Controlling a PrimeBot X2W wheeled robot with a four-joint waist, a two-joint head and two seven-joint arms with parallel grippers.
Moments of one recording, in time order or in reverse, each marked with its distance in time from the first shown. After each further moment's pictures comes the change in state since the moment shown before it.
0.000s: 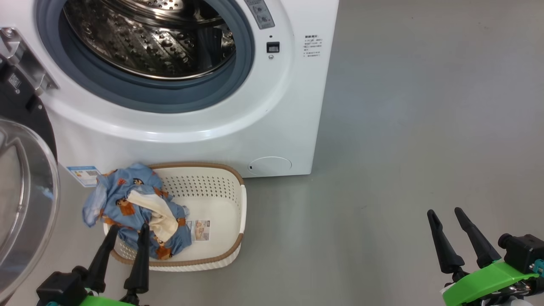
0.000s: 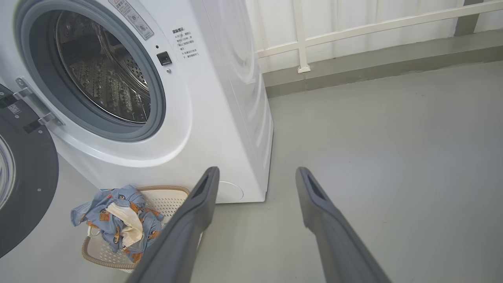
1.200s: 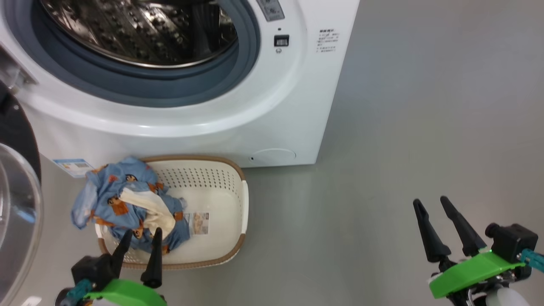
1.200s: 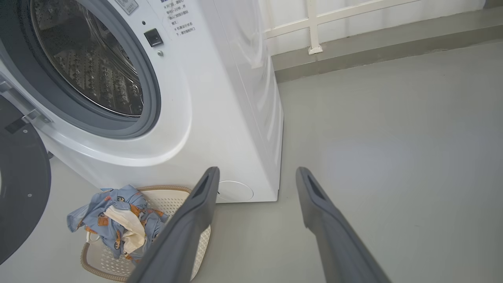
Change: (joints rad) left arm -0.142 -0.070 -0.002 0.313 0.100 0.000 0.000; right arm -0.035 0.030 0.028 -0.012 -0.003 0.000 0.000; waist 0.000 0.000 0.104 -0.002
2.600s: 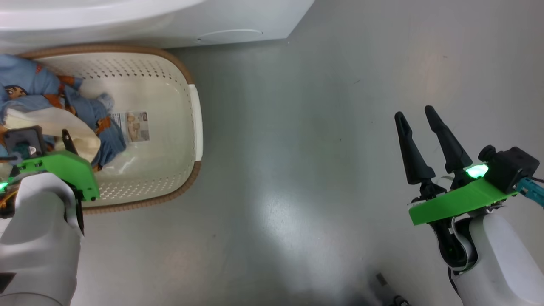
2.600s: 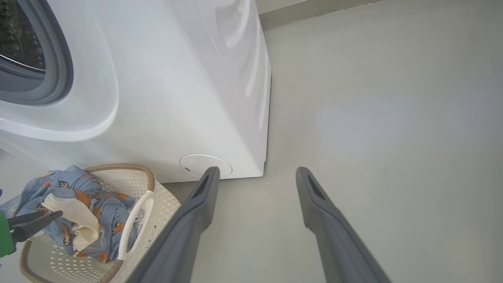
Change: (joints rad) left arm -0.760 0.081 0.044 0.794 0.187 0.255 0.019; right arm -0.268 0.051 0.032 -0.067 -0.024 0.000 0.000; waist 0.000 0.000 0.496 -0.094
